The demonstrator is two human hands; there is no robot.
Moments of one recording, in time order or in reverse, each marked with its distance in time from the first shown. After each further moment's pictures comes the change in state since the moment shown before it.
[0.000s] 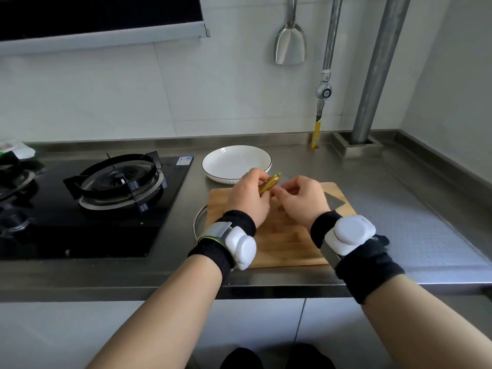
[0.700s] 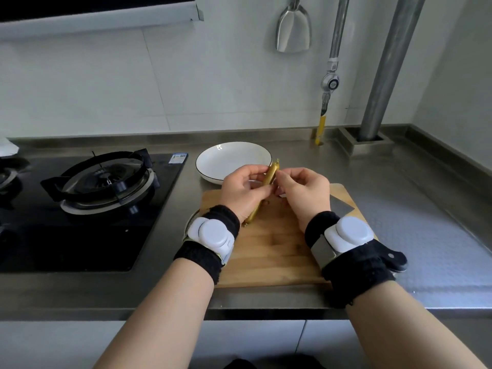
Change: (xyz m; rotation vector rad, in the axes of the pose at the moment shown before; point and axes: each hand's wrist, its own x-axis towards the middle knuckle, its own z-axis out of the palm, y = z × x) left_hand 0.026 -0.011 0.004 -0.665 -0.080 -0.217; right_hand 0.034 0.007 0.019 0.503 0.130 0.068
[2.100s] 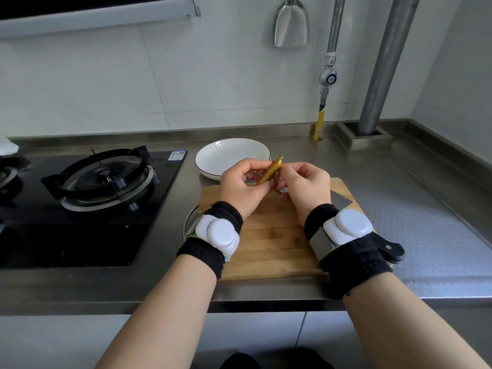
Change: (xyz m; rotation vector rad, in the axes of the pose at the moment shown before) left_hand -0.008 0.004 0.003 0.136 0.056 0.200; right_hand -0.004 -0.006 -0.002 0.067 0.003 0.058
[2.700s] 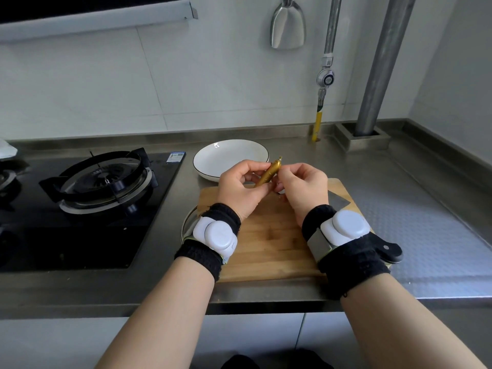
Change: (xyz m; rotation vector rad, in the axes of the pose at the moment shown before) left_hand -0.001 -0.001 0.001 -0.017 -0.018 0.000; right_hand -0.001 -0.001 0.000 -0.019 -0.004 -0.015
